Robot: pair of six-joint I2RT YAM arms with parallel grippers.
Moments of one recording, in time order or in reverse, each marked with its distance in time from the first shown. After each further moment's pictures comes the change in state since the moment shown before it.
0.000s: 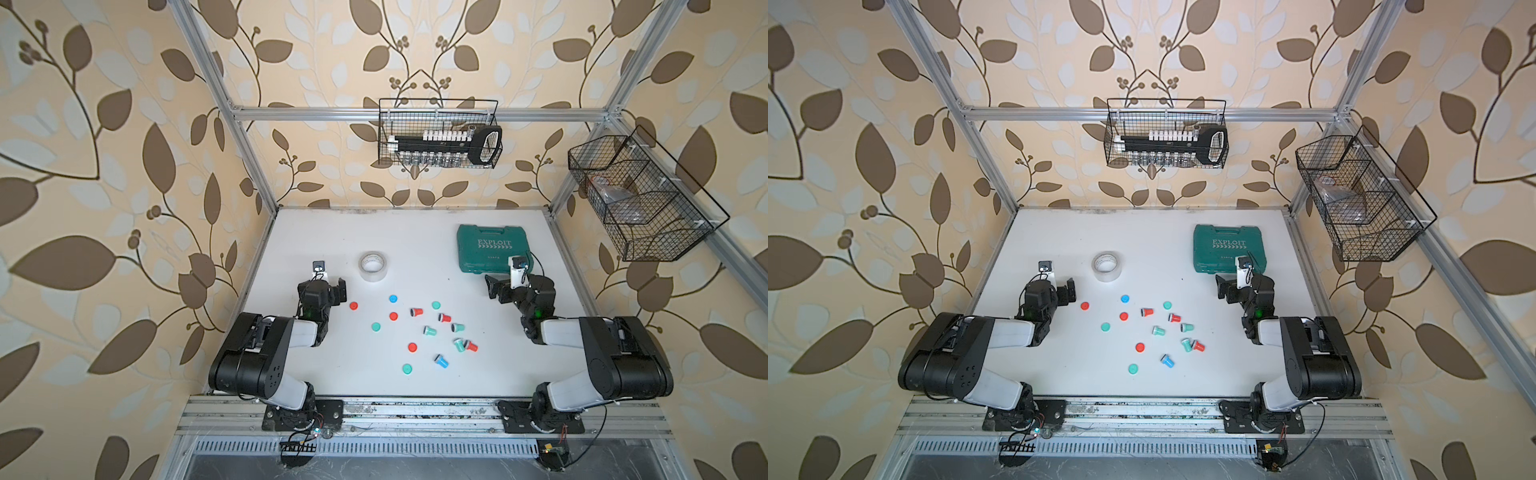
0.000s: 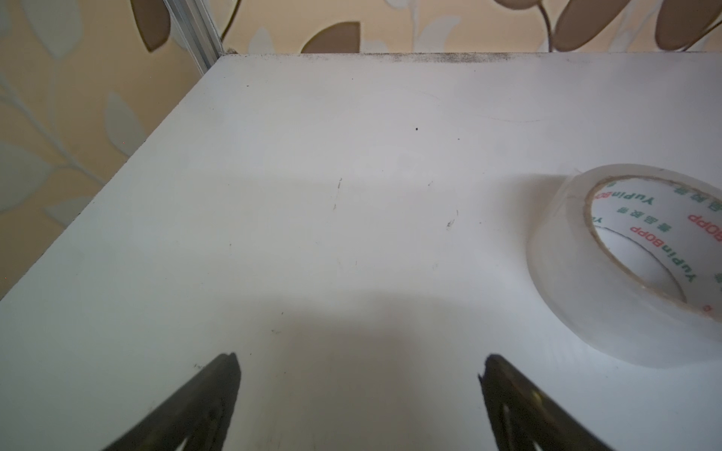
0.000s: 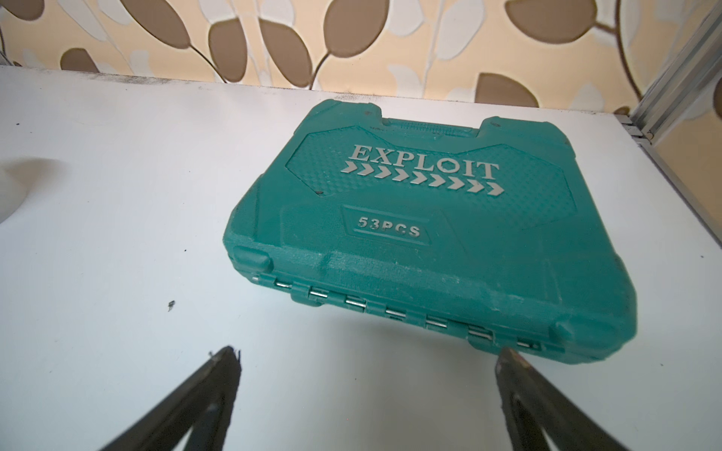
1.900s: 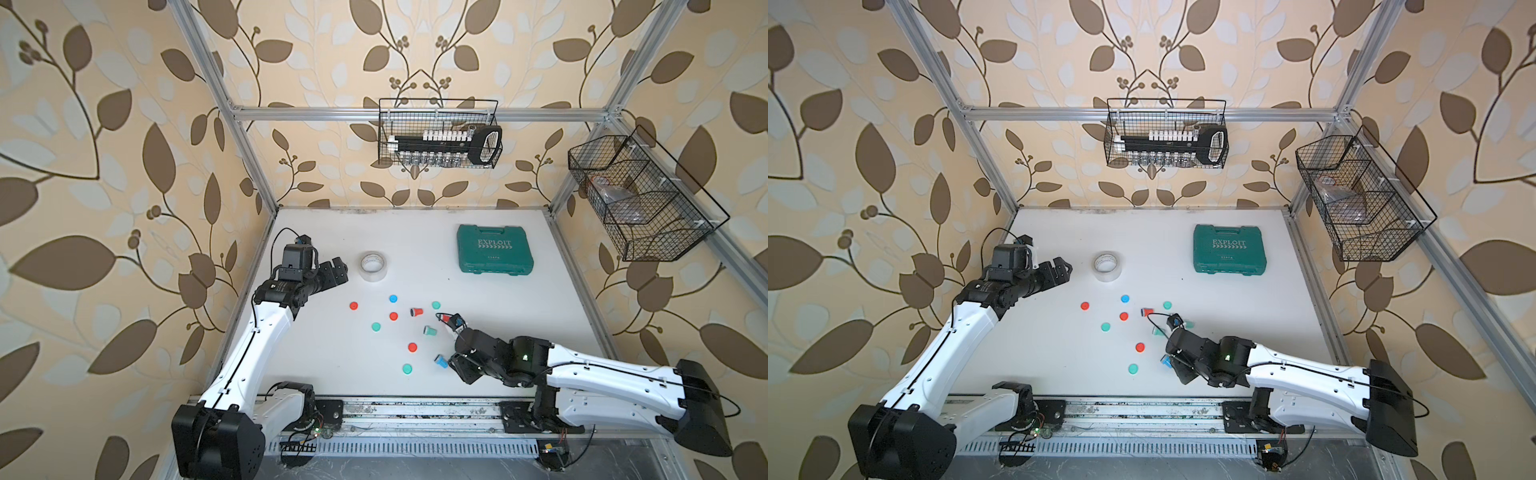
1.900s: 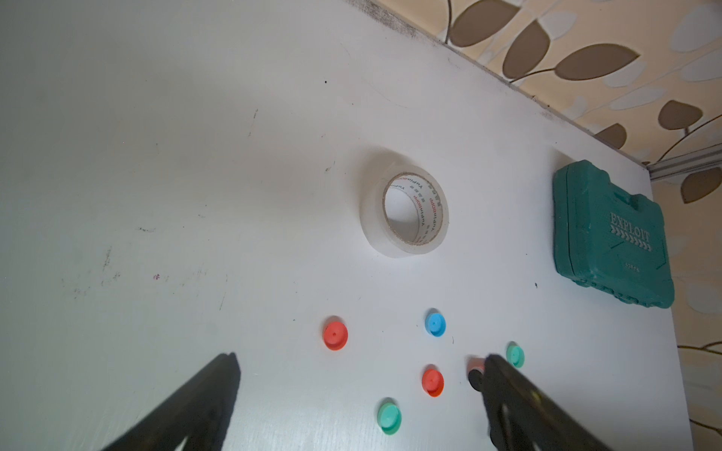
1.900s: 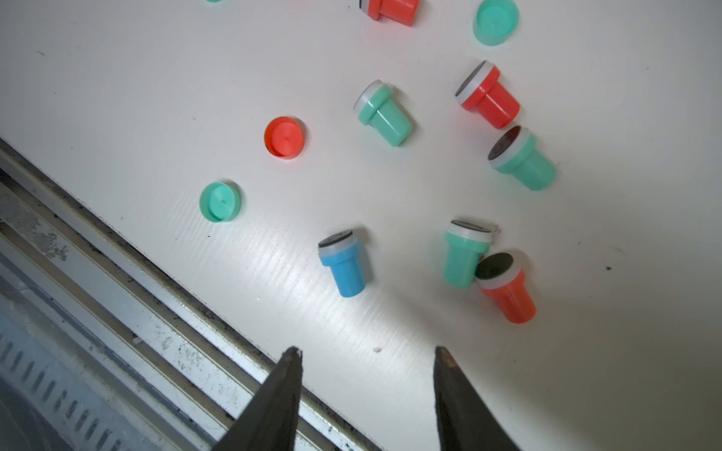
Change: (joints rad) left arm 0.019 -0.418 0.591 -1.315 0.364 -0.388; right arm 1.173 -0.444 0.291 -1.471 0.370 0.624
